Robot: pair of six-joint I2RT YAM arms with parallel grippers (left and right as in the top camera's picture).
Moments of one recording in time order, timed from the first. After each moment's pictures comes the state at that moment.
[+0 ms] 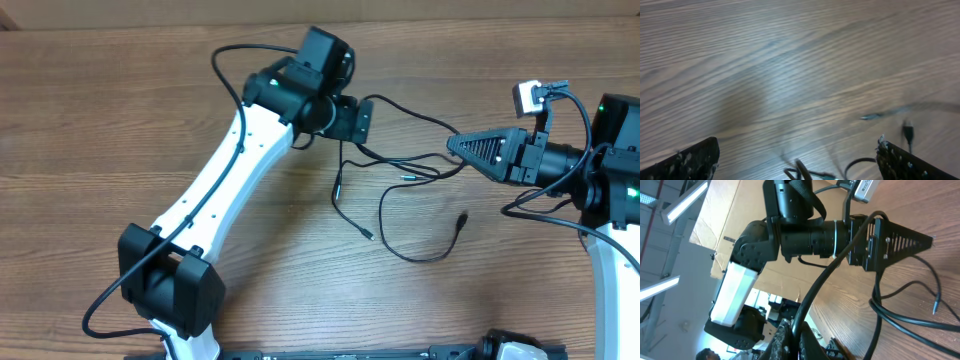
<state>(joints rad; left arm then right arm) -0.49 1.89 1.80 -0.98 0.13 -0.30 -0.22 1.20 1.19 -0.77 -1.45 0.36</state>
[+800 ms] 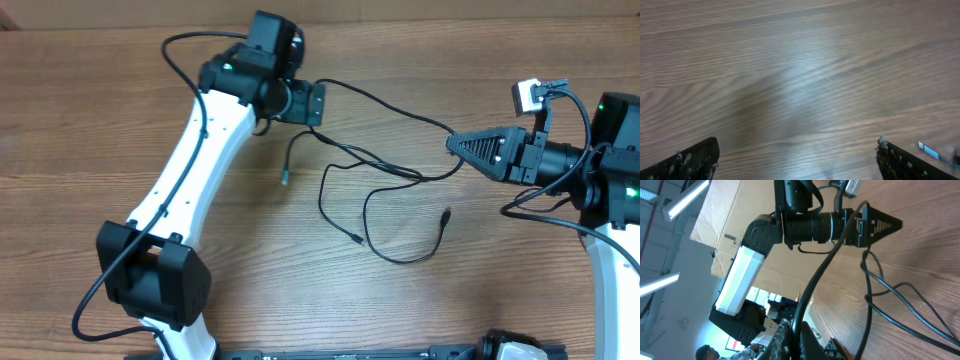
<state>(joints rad) -0.32 1.89 1.80 -0.99 0.05 -0.19 -0.21 1.20 1.19 -0.75 -1.46 0.36</state>
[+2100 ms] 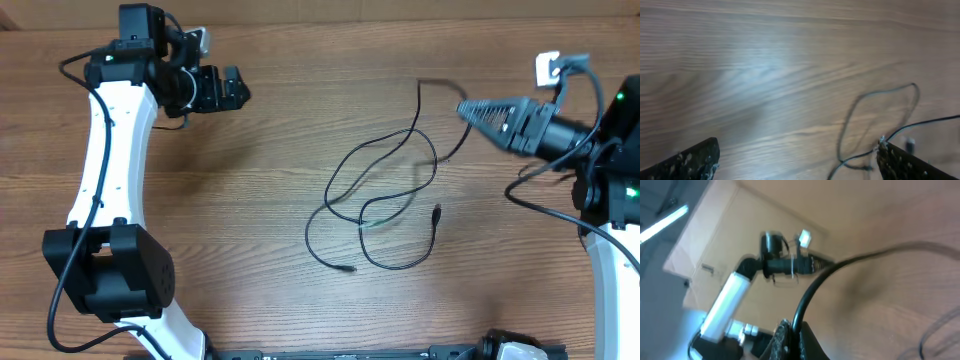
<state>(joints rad) 0.03 1.89 1.80 -1.06 0.46 -0.05 -0.21 1.20 1.19 -0.27 -1.24 0.76</state>
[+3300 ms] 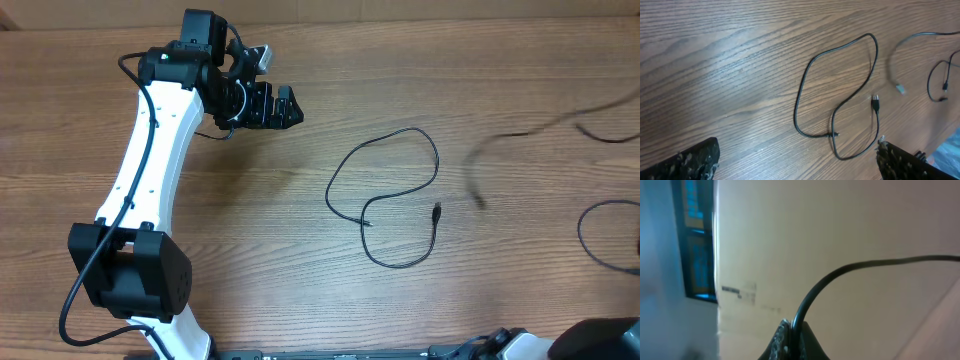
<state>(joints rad) -0.13 1.89 1.80 -1.15 0.52 -0.04 -0.87 1.49 1.63 -0.05 -0.89 1.35</state>
